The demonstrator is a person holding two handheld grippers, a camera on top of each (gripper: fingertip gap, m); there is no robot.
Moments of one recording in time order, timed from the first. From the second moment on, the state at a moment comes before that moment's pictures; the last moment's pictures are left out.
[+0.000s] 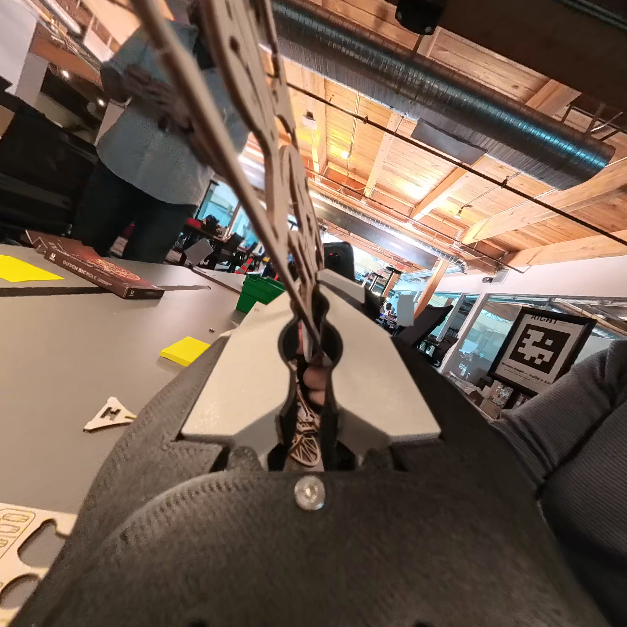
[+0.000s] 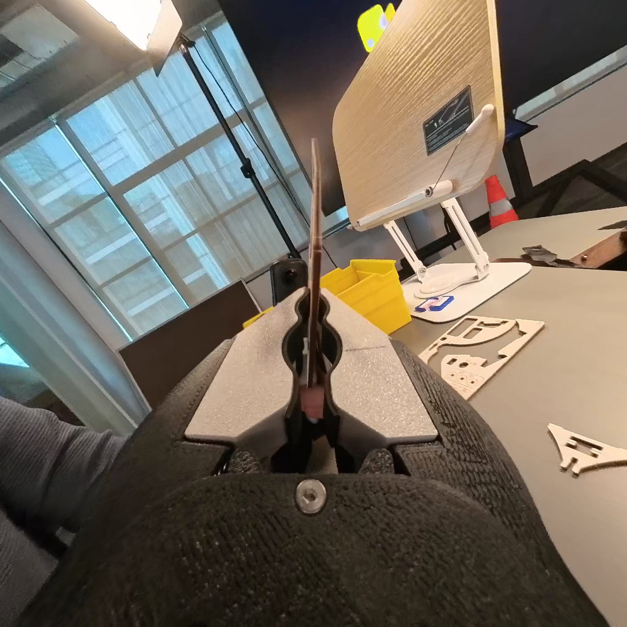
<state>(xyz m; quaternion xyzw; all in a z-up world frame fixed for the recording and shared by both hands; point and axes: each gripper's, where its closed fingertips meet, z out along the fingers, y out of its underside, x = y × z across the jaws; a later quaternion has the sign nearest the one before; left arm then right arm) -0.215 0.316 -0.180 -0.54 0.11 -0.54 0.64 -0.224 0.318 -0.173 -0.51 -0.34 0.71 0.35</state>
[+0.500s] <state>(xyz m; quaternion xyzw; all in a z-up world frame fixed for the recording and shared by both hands) -0.184 0.310 -0.226 -0.67 0.22 -0.48 0.52 -0.202 0.326 -0.212 -0.59 -0.47 0.58 0.32</state>
